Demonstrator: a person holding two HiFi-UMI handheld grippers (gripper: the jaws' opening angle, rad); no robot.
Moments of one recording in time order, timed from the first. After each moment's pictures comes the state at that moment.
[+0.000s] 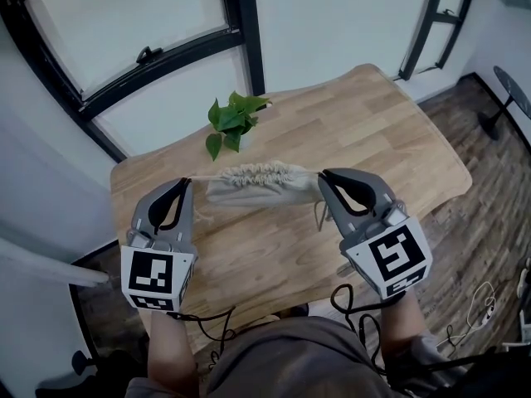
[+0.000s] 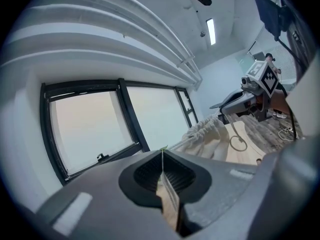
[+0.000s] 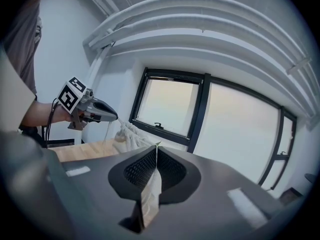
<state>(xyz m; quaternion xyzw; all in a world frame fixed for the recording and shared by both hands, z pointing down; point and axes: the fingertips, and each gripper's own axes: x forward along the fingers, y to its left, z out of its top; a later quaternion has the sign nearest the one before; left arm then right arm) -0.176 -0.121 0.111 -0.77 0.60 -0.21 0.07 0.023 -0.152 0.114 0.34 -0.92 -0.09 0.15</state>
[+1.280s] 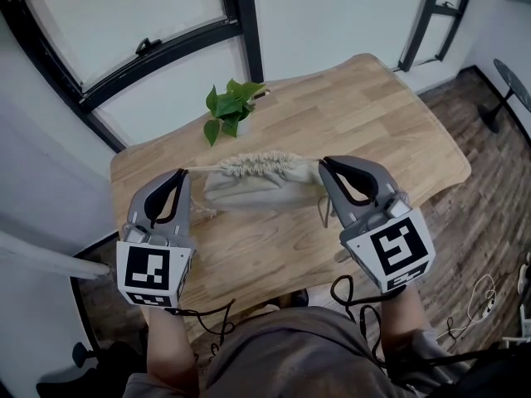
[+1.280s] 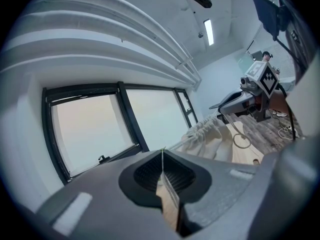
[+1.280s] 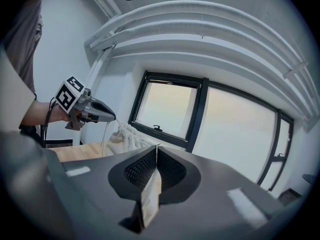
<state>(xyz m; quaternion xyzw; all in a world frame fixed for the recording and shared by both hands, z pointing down) -0.168 -0.101 0.105 -0.76 0.60 -0.21 0.08 0.031 -0.136 0.106 0.35 -0.92 -0.10 0.14</state>
